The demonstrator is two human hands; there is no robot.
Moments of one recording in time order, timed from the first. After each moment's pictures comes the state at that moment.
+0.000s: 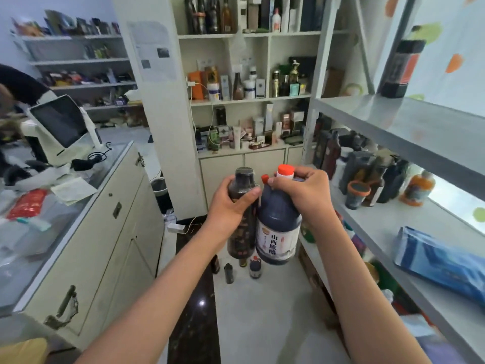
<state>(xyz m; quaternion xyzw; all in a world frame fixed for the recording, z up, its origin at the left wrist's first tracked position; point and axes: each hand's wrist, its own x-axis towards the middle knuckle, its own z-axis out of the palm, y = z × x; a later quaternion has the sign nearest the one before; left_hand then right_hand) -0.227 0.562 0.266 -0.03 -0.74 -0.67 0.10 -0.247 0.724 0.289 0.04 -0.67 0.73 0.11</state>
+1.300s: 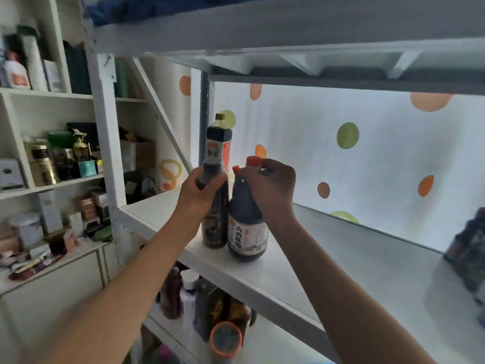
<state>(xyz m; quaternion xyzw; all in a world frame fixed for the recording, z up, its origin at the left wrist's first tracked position) -0.697 0.936 0.413 -0.28 -0.64 -0.72 -0.05 -0.598 1.029 0.451 -0.20 -0.69 0.48 0.50</state>
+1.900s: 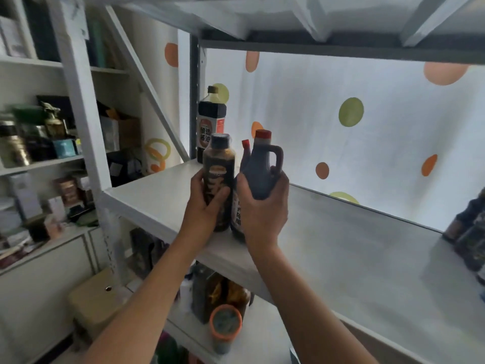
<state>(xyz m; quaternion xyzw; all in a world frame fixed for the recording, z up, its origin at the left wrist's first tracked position) -0.700 0.950 0.339 -0.34 -0.64 -0.68 -0.06 -0.616 1.016 0.361 -0.30 -0.67 0.36 0.58</state>
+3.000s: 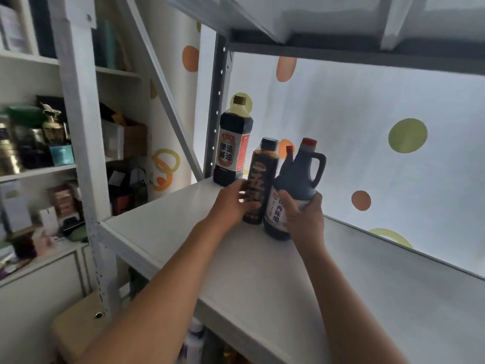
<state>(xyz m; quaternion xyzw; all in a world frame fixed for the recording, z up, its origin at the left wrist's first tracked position) -0.855 1.056 0.342 -0.42 -0.69 -0.58 -0.11 -0.709 1.143 0.347 -0.34 -0.70 0.43 0.46</state>
